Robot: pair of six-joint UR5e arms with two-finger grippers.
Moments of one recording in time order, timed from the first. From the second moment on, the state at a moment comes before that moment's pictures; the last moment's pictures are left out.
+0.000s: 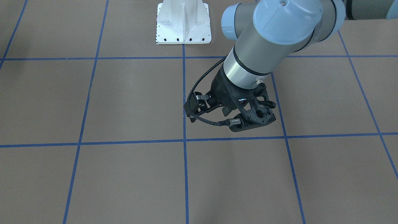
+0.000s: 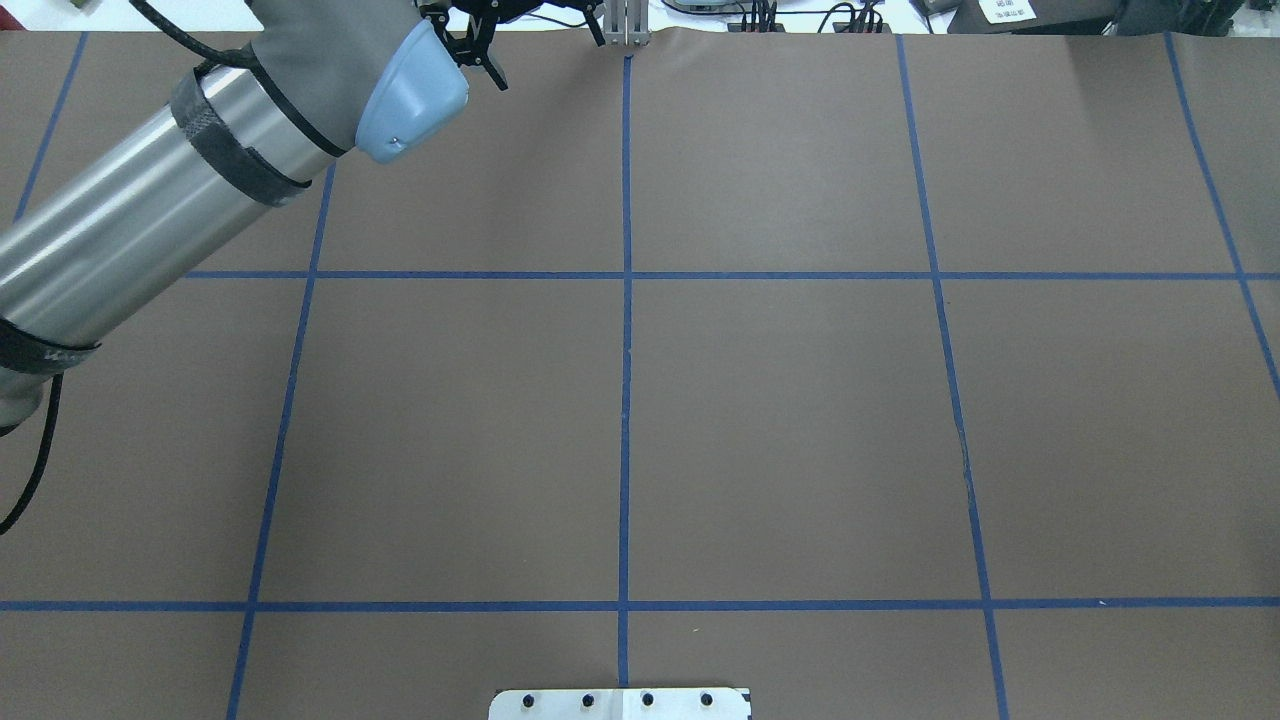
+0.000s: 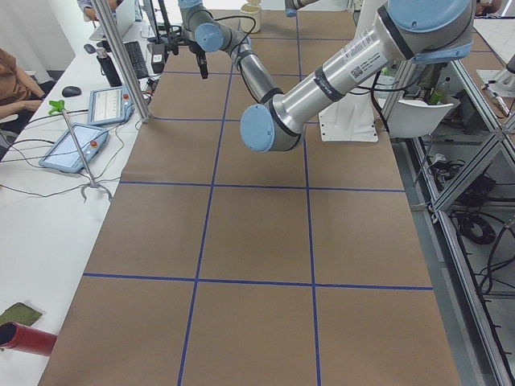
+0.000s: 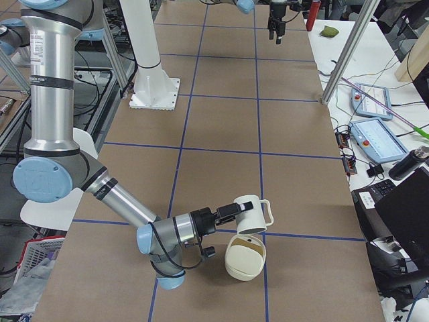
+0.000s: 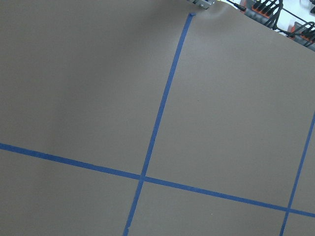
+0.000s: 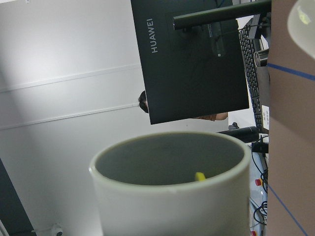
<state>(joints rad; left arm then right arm) -0.96 -2.60 -1.42 -1.58 -2.31 -1.28 1.44 -1.64 0.89 1.00 1.68 2.54</state>
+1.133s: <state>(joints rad) -0.97 -2.59 -1.42 -1.58 -2.31 -1.27 1.44 -1.59 0.89 1.06 1.68 2.81</state>
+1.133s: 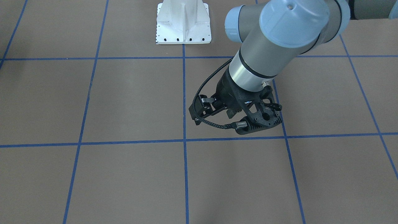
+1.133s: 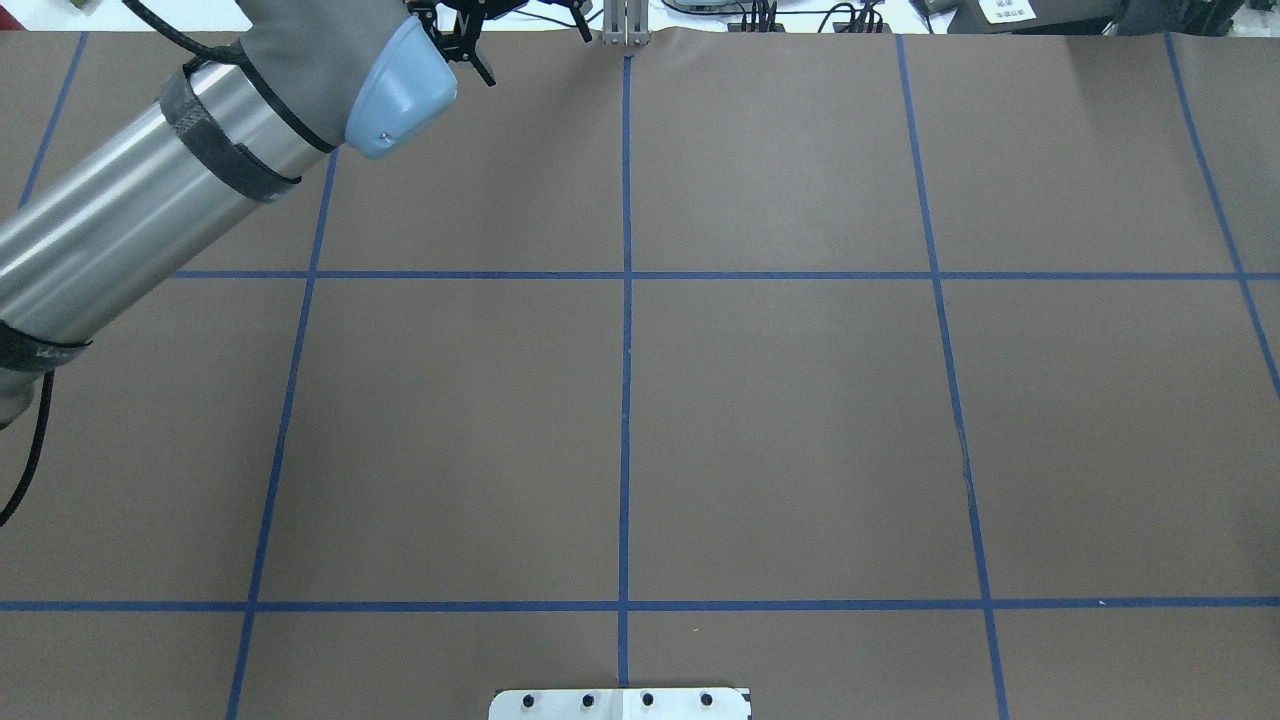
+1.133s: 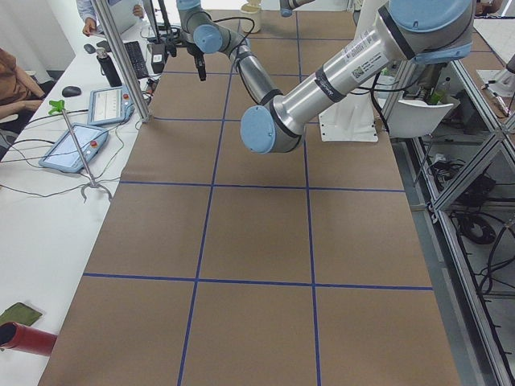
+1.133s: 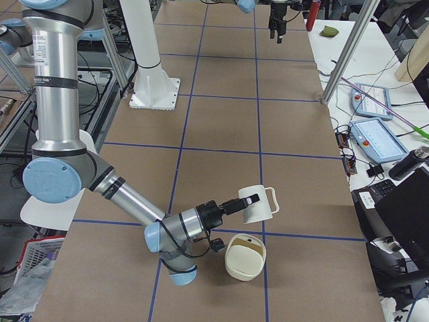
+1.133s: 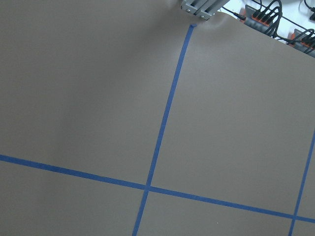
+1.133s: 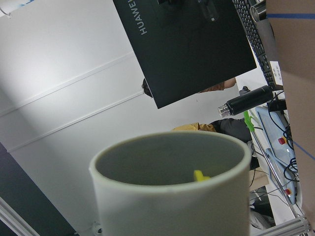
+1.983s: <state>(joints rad) -0.97 -2.59 -1.42 -1.58 -2.31 -1.27 1.44 -1.60 0.88 1.10 1.68 2.99</state>
